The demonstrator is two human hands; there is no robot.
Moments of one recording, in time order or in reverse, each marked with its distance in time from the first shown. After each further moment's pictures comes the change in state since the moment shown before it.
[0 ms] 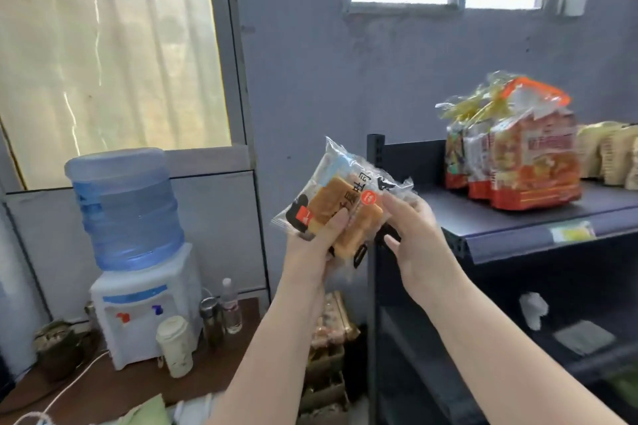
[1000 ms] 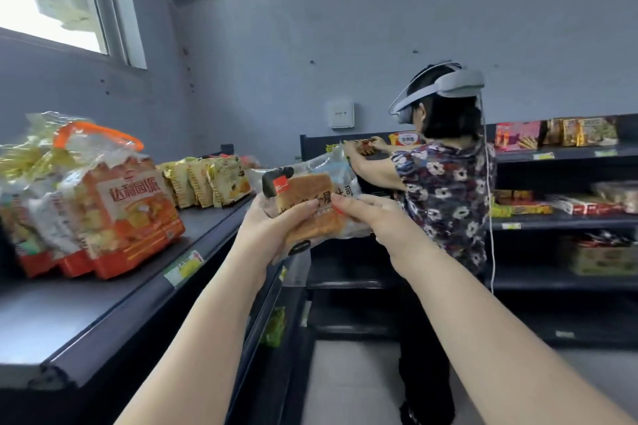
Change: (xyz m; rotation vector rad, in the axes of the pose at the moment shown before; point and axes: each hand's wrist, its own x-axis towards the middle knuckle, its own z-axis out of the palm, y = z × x) left_hand -0.018 -0.093 0.336 -0.046 -1.150 -0.167; right_hand -0.143 -0.185 -0.233 -0.709 0.952 -0.136
